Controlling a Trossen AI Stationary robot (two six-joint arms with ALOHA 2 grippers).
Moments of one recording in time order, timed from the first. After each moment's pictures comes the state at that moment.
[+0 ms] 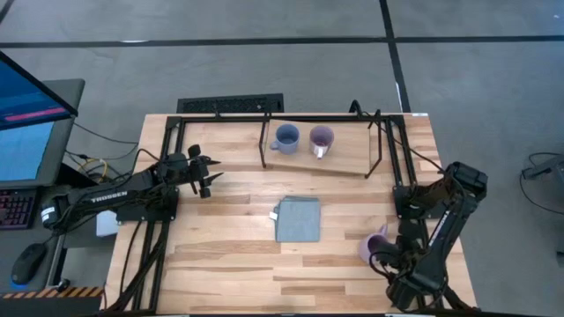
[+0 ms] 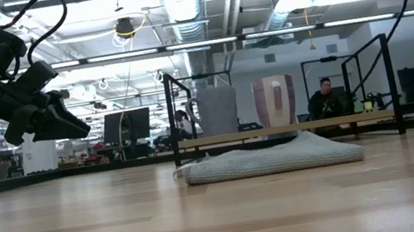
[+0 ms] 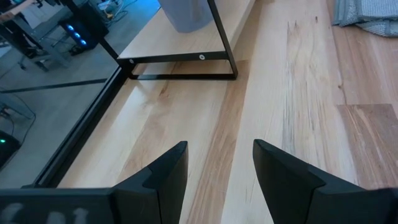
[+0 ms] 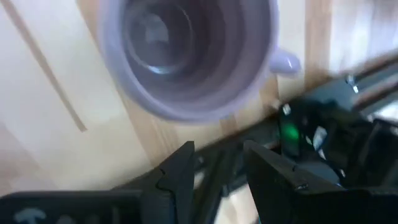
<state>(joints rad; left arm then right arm) 0.47 0.46 0.06 -0.03 -0.01 0.40 1.06 1.70 1.28 -1.54 0.02 1.28</state>
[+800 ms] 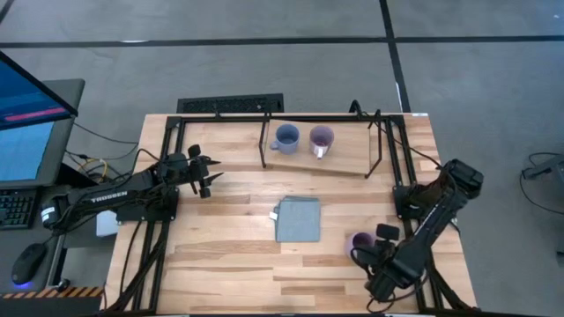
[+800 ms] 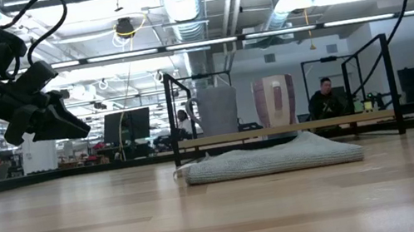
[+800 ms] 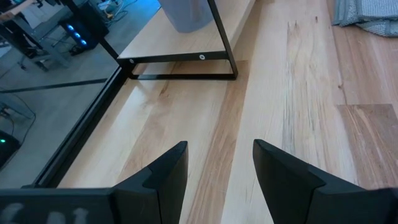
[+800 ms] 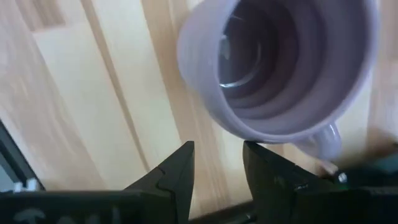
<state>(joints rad) 0.47 0.46 0.06 -0.03 -0.01 0.40 0.91 1.69 1.28 -1.30 0.05 1.07</state>
